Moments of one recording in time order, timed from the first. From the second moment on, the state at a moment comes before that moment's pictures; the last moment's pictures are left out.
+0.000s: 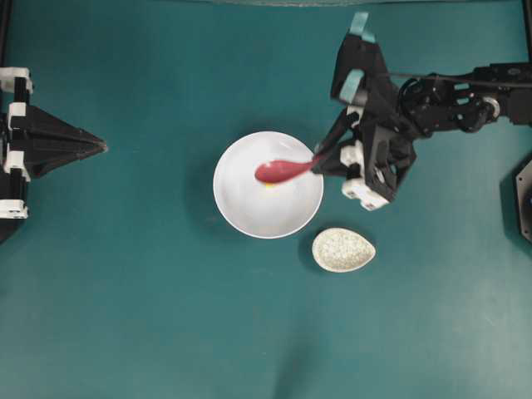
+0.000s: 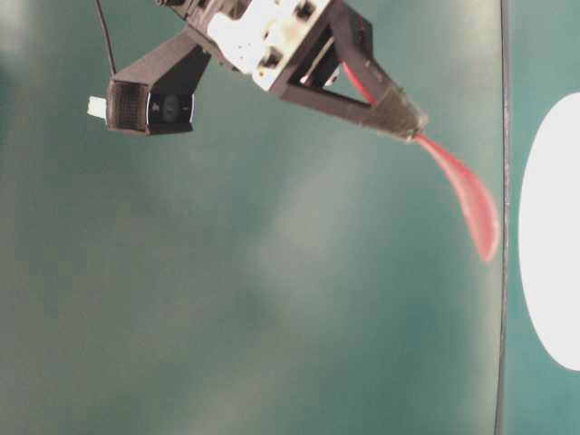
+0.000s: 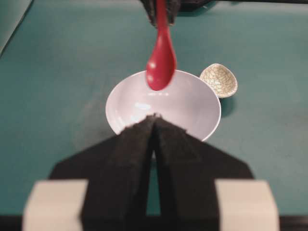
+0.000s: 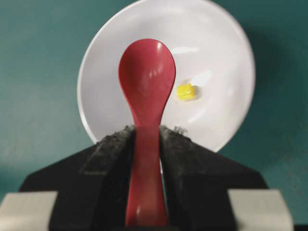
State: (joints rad) left arm 0.07 -1.00 1.18 0.01 -0.04 0.01; right arm -0.19 -0.22 0.61 0.52 0.44 -0.20
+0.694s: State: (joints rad) left arm 0.07 -1.00 1.18 0.01 -0.04 0.01; right arm -0.13 -0.22 0.56 0.13 0.57 0.16
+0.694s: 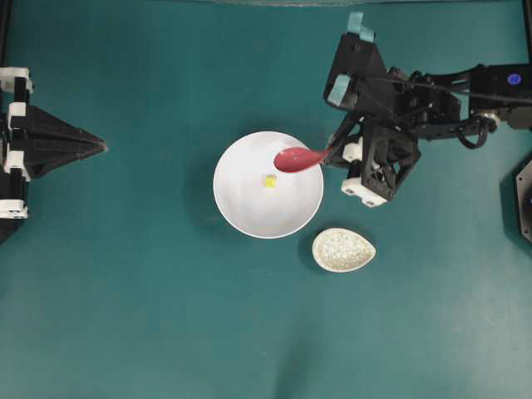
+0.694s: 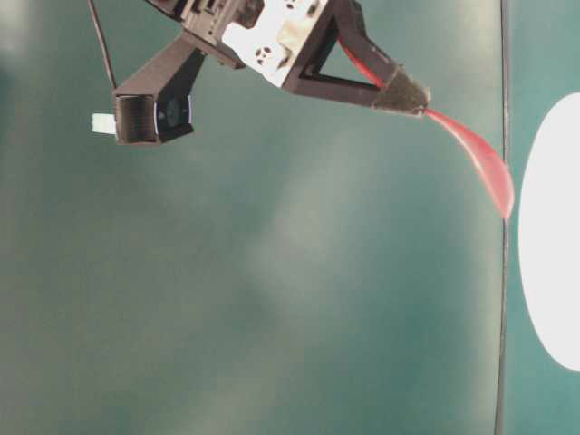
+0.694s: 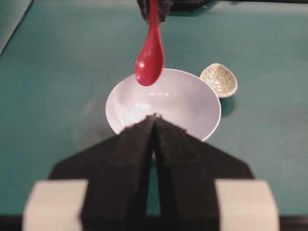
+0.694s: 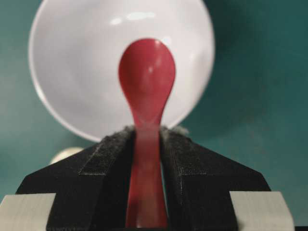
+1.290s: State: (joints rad) left arm 0.07 -1.00 1.18 0.01 -0.04 0.01; right arm -0.09 -0.12 0.46 0.10 0.74 0.16
